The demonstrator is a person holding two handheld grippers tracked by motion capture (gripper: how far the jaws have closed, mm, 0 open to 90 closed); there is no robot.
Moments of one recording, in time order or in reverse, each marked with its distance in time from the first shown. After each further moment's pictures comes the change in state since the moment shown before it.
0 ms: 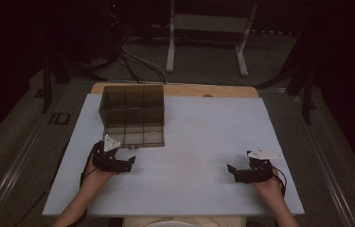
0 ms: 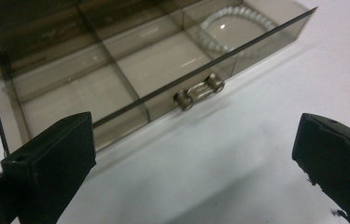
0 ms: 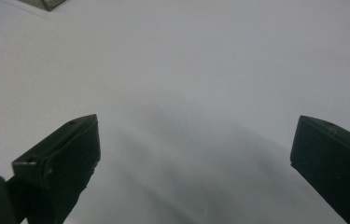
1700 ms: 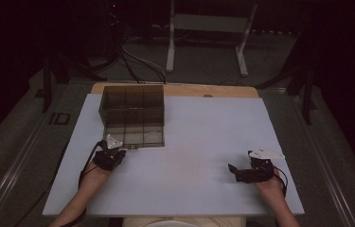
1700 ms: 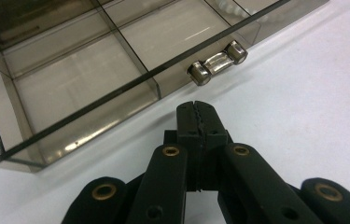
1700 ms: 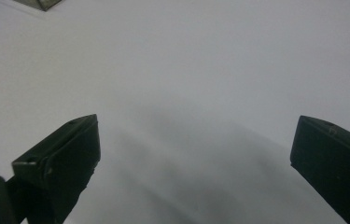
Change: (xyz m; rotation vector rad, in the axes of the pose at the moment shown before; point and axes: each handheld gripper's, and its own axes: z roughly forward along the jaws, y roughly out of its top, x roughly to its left) left arm 0.004 0.001 0.012 0.101 0.015 0.026; right arm -0.004 -0.001 -0.001 -0.001 -0.004 0.006
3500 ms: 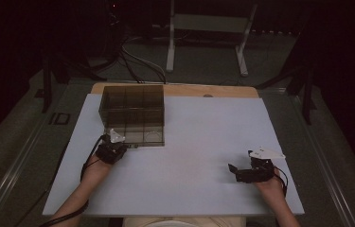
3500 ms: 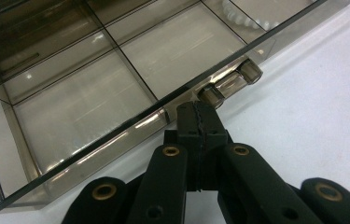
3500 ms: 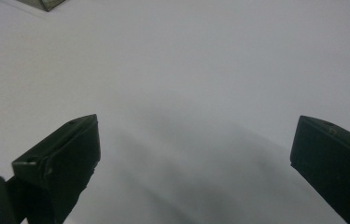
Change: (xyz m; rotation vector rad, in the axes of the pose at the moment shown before) left arm 0.011 0.014 0.015 0.006 -0.009 0.045; right arm 0.000 0.001 -0.001 -0.002 0.000 0.002
